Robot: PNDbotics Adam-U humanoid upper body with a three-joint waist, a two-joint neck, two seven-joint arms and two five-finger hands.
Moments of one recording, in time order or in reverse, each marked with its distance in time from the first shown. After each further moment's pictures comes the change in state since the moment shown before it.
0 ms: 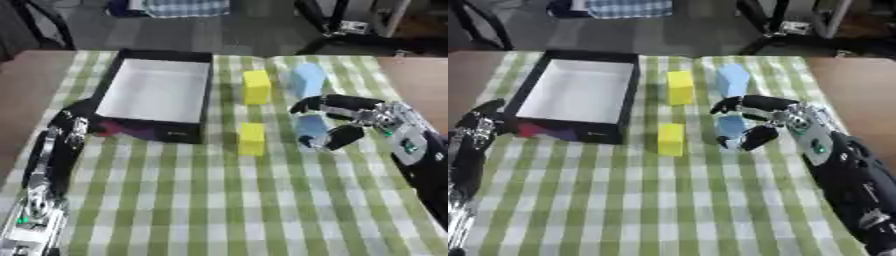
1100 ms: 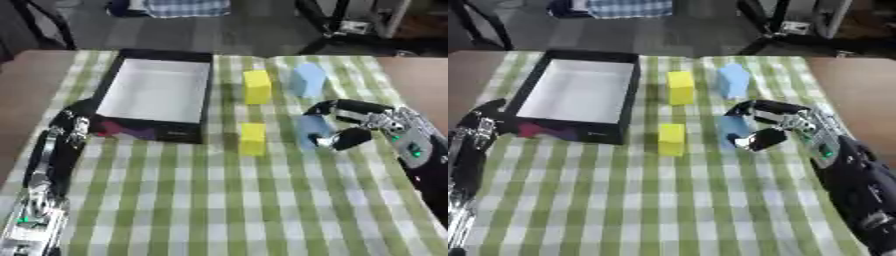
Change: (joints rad) left arm 0.000 0.000 0.000 0.000 0.000 0.002 -0.002; right arm -0.001 0.000 -0.043 0.074 0.028 0.022 -0.015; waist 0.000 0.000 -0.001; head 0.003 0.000
